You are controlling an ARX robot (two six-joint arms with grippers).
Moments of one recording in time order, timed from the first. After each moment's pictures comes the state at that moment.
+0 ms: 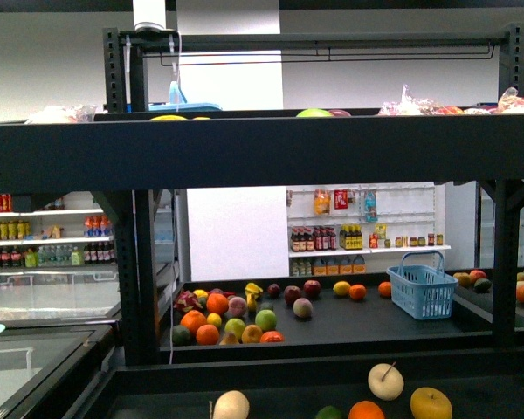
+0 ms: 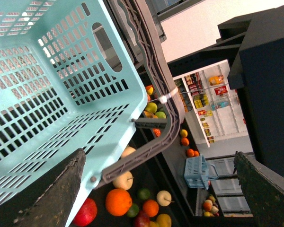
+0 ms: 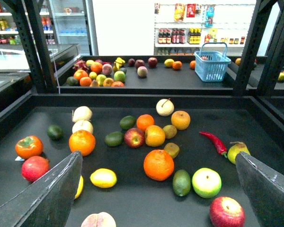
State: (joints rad) left arm 0.74 1.33 0.80 0.32 0.65 -0.95; right arm 0.00 0.00 0.02 0.00 0.00 0.00
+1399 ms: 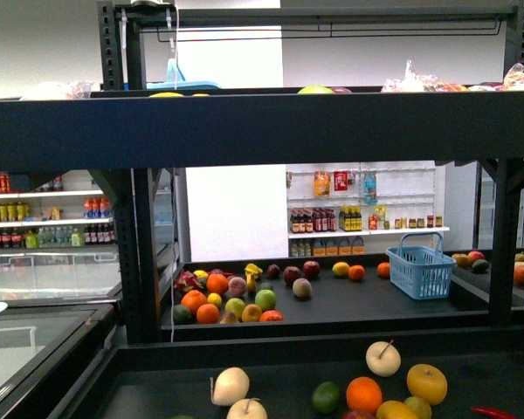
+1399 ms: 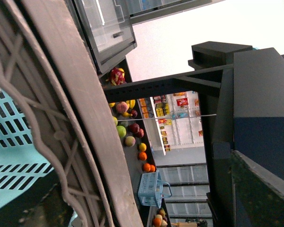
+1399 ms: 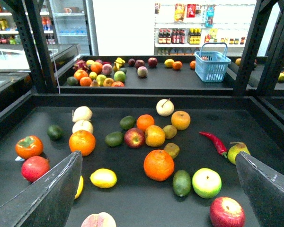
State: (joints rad) left arm 0.58 1.90 1.30 0.54 0.53 -1.25; right arm 0.00 0.00 0.02 0.00 0.00 0.00
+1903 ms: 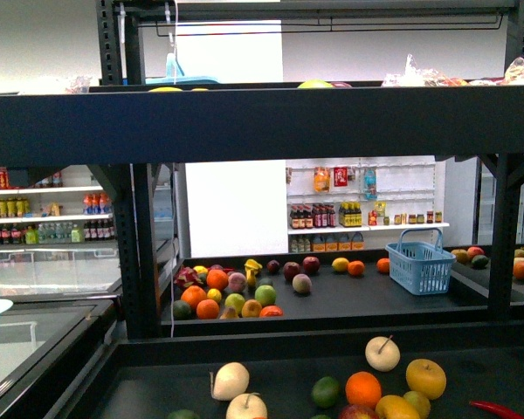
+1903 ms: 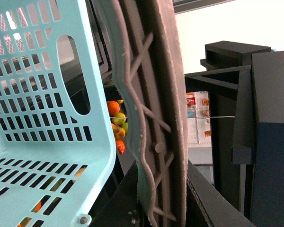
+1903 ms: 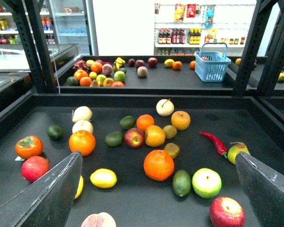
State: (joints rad) left arm 0.58 1.93 1.31 0.50 0.52 -1.25; right arm 0.00 0.00 0.02 0.00 0.00 0.00
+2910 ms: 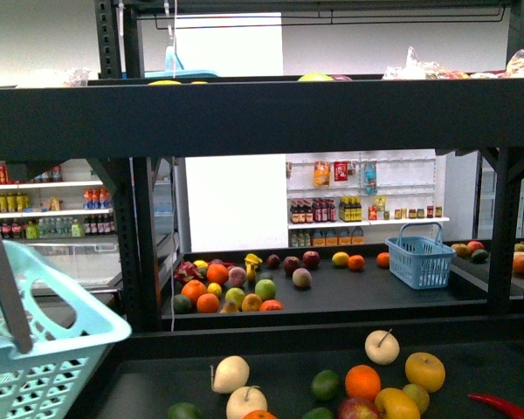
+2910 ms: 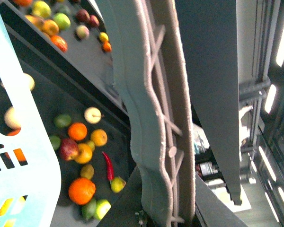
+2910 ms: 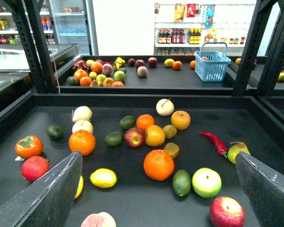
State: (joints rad) left arm 0.25 1.50 1.03 0.46 0.79 -1.05; right arm 0.00 0.00 0.02 0.00 0.00 0.00
